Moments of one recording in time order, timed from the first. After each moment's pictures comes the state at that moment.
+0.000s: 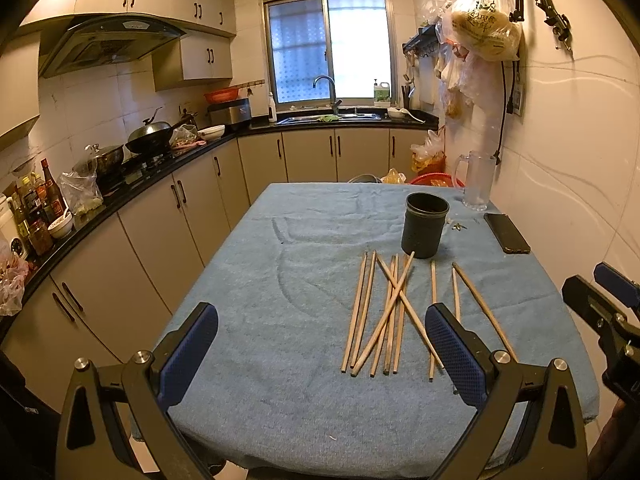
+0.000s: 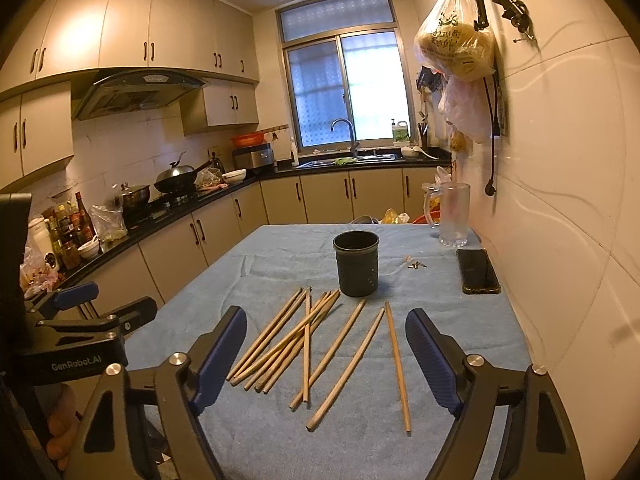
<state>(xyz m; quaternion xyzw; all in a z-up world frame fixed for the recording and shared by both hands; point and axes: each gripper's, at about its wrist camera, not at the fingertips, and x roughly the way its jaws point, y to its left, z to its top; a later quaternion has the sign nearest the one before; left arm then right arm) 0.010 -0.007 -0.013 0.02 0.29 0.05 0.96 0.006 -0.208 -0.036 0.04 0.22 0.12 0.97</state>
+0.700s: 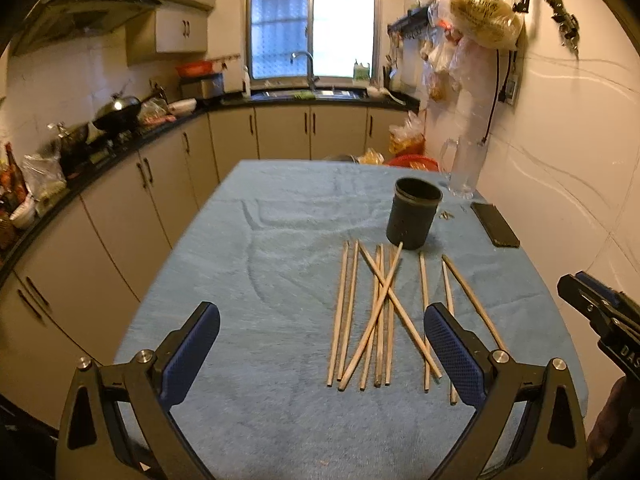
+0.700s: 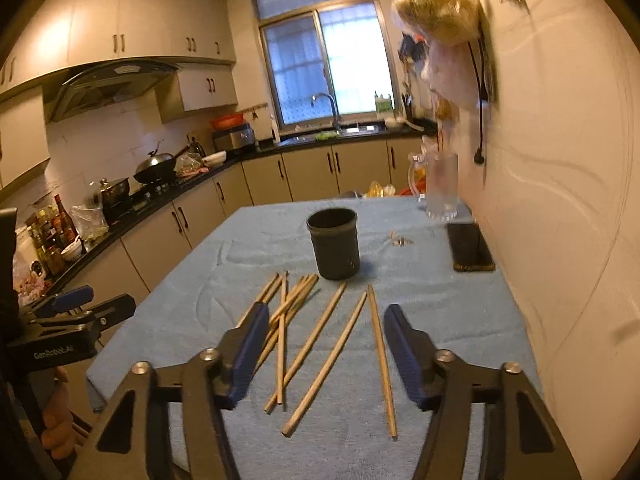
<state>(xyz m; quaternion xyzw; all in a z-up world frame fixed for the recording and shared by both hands) 0.067 0.010 -0.034 -0.01 0.34 -0.02 0.94 0.055 -0.227 -0.057 0.07 0.28 0.10 0.95</state>
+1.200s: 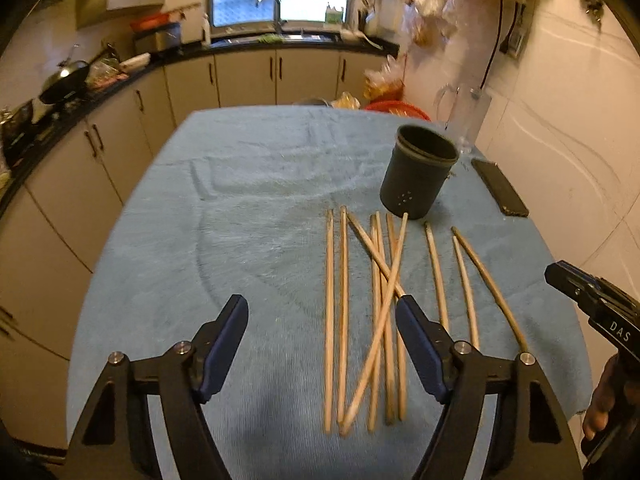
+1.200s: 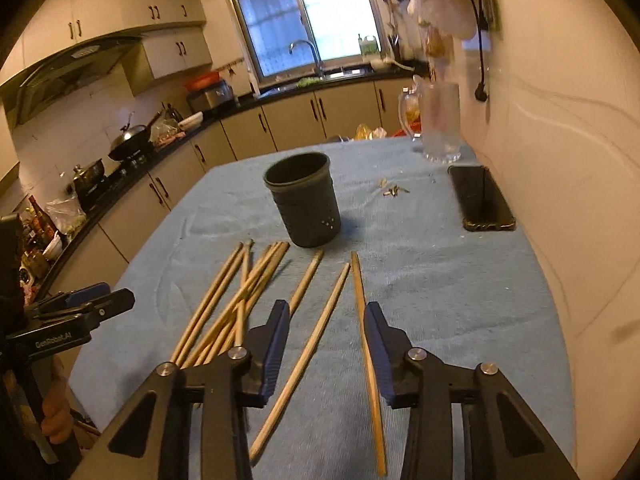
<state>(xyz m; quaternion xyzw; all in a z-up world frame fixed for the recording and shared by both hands) 0.169 0.013 -0.086 -0.01 0.43 -0.08 0.90 0.149 -0.242 -0.108 0.09 0.38 0.10 0.92</state>
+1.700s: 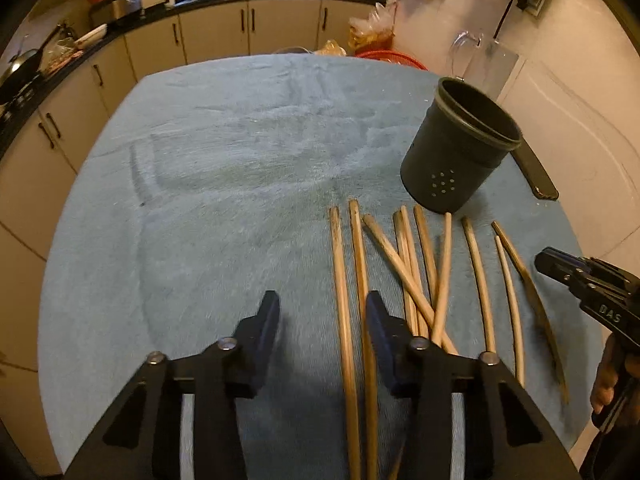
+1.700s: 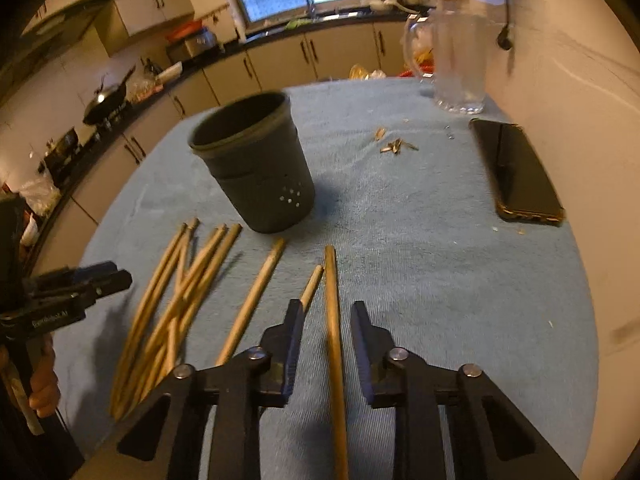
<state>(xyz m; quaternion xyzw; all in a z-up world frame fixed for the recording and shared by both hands) 0.271 0.004 -0.140 0.01 0.52 -0.12 0.85 0.253 -0.242 -0.166 0.07 0.47 0.10 0.87</state>
